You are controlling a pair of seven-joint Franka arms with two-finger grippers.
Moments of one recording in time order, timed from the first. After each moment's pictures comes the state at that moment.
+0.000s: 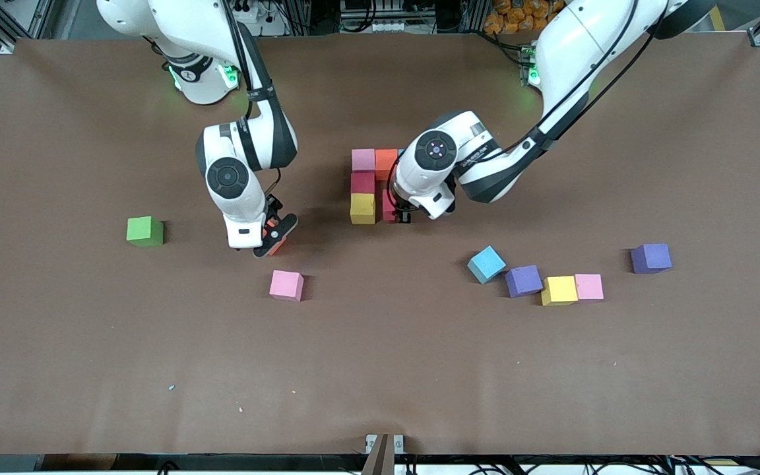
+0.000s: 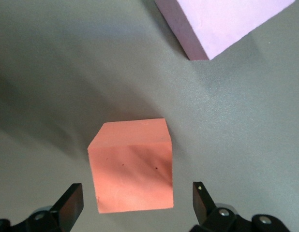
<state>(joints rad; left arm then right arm) -0.16 0.68 -0.72 -1.83 0.26 2.36 -2.52 1.14 0.48 -0.70 -2.12 0.31 2.33 -0.61</state>
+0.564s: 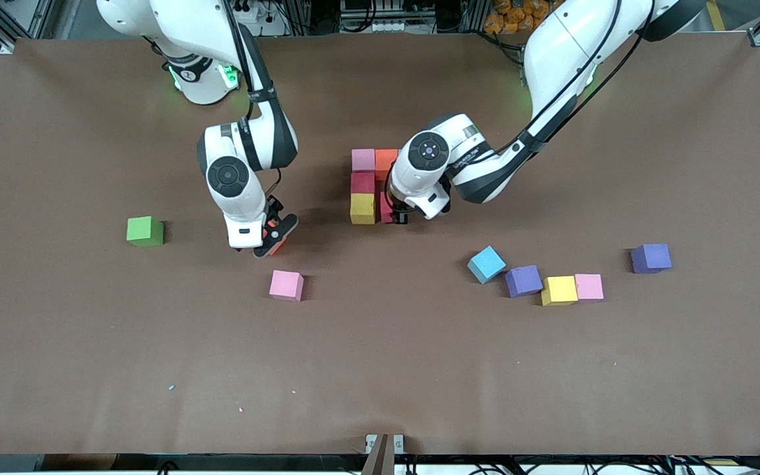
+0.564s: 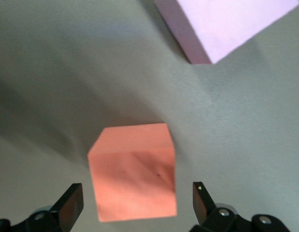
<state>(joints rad) -0.23 0.69 -0.65 -1.83 0.26 2.41 -2.56 1.14 0.49 -0.68 -2.13 0.34 2.37 -0.61</state>
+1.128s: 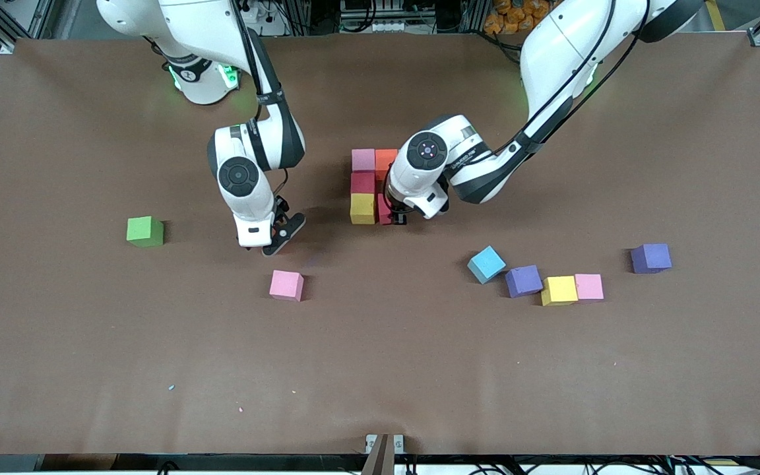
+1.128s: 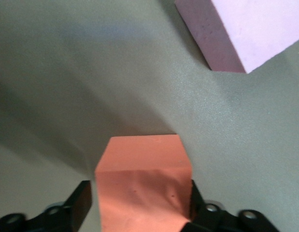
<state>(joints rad) -0.25 0.70 -0.63 -1.83 0.26 2.43 -2.58 1.13 0.52 -0.66 -2.13 0.35 2.40 -0.63</state>
